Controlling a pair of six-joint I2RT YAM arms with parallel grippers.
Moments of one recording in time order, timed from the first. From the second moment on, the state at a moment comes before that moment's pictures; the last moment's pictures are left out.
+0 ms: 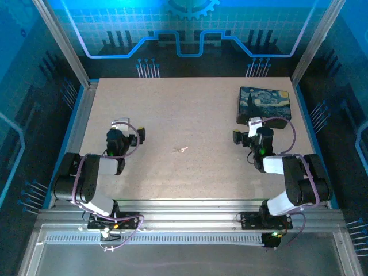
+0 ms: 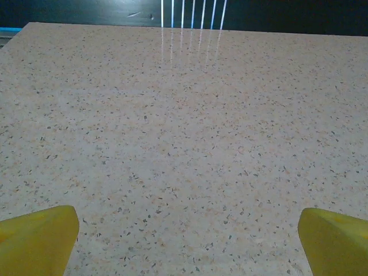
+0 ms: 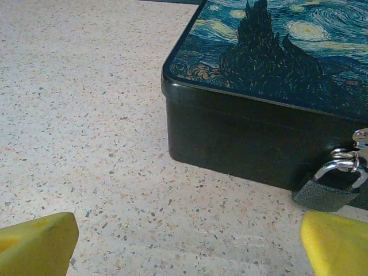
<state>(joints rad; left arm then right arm) -0.02 1.54 0.37 0.82 -0.02 -0.09 0.07 1.51 0.42 0.65 0.01 -0.04</state>
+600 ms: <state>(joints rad) -0.02 1.54 0.37 0.81 -0.01 -0.09 0.07 1.51 0.42 0.65 0.01 -0.04</state>
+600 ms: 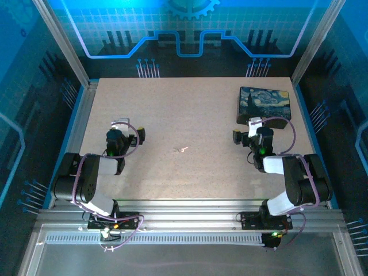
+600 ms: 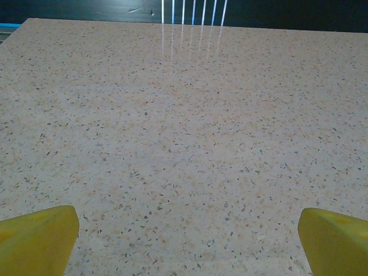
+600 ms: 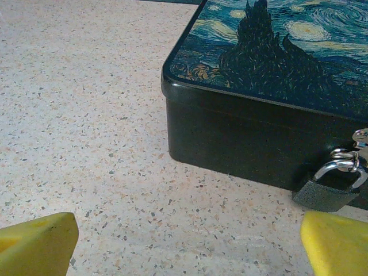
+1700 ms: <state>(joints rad) -0.01 1.34 0.81 0.00 -0.15 -0.36 -0.35 1.54 0.96 -0.09 -0.13 0.47</state>
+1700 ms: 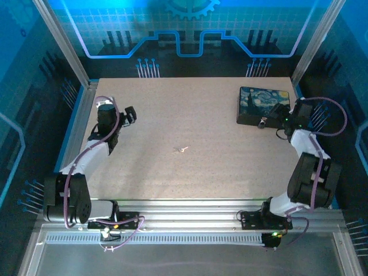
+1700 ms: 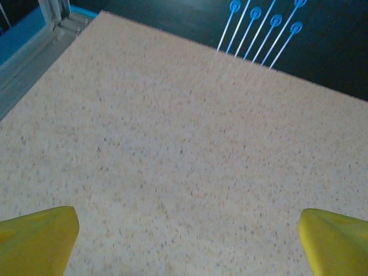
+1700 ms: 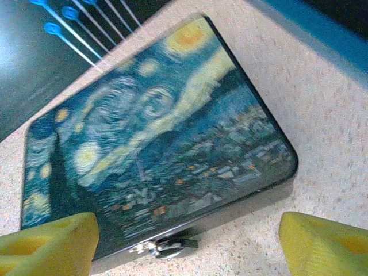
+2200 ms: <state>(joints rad) -0.24 1.42 0.92 -0.17 -0.16 -0.40 -0.41 1.83 1.20 -0.21 -0.27 0.62</state>
